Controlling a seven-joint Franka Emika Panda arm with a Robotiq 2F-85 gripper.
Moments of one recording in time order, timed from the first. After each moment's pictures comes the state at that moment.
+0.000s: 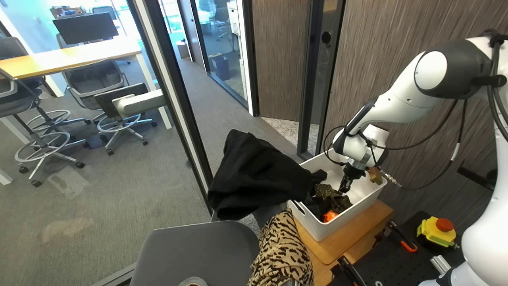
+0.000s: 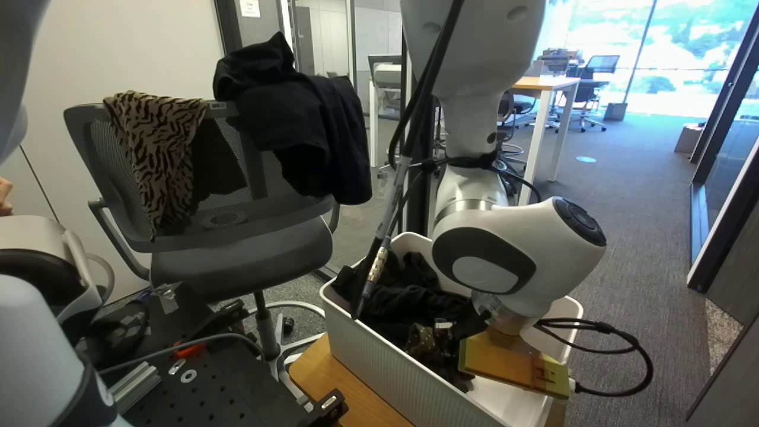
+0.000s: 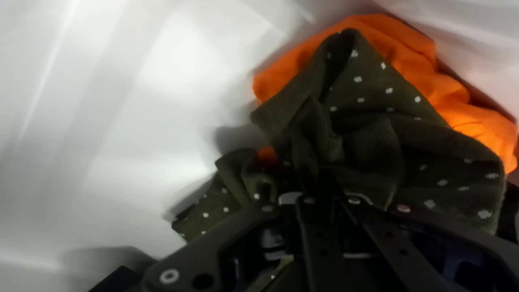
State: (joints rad) arm -0.45 0.72 0.10 -2.19 0.65 2.70 -1.64
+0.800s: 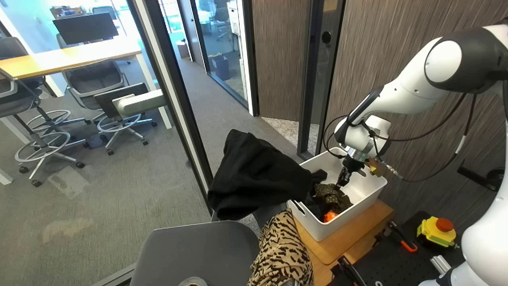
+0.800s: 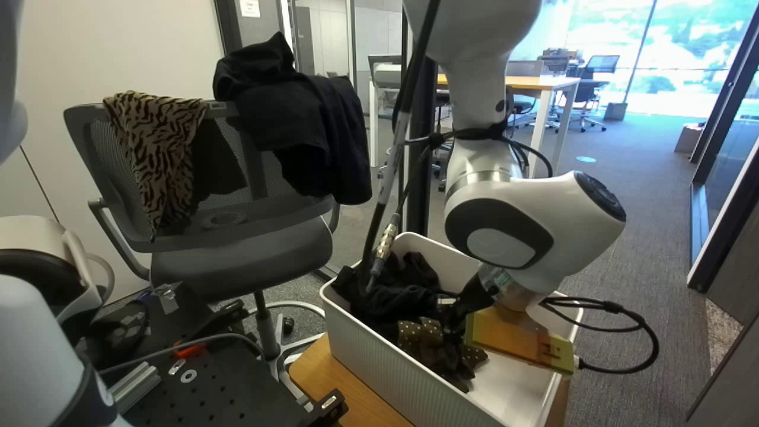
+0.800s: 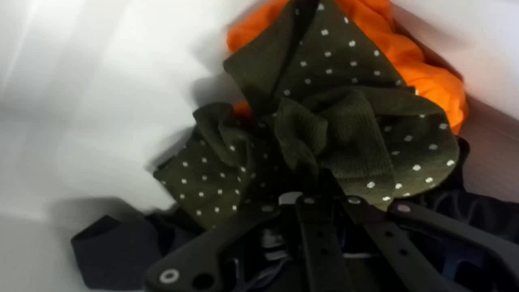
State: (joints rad) arm -0.46 0.63 0.10 -2.20 0.65 2.56 -1.62
